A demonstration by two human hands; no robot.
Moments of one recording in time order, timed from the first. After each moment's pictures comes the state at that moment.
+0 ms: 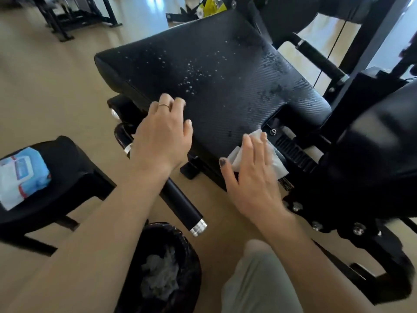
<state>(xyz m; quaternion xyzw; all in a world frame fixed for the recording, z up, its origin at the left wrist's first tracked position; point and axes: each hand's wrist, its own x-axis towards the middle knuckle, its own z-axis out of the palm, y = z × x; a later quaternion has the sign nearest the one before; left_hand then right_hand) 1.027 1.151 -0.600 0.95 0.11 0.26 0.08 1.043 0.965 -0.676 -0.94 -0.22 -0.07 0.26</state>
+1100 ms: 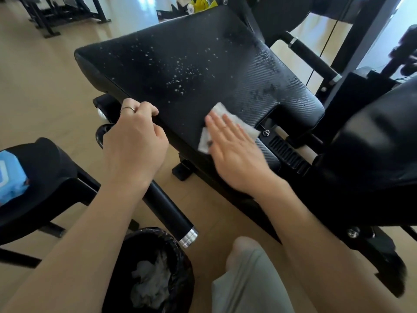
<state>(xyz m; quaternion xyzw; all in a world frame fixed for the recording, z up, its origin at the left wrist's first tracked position) 1.013 1.158 -0.602 0.93 0.23 0.28 0.10 1.101 0.983 -0.652 -0.91 -0.35 0.00 0.21</state>
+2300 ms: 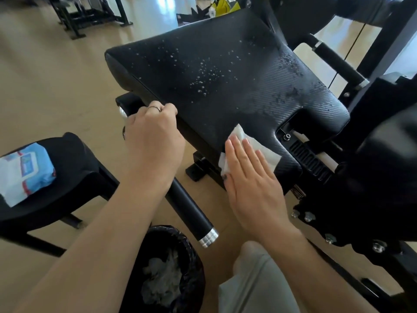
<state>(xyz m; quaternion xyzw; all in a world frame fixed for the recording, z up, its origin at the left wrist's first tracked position) 1.015 1.164 -0.604 0.93 0.22 0.29 0.03 1.045 0.975 -0.689 -0.92 -0.34 -0.14 0.15</state>
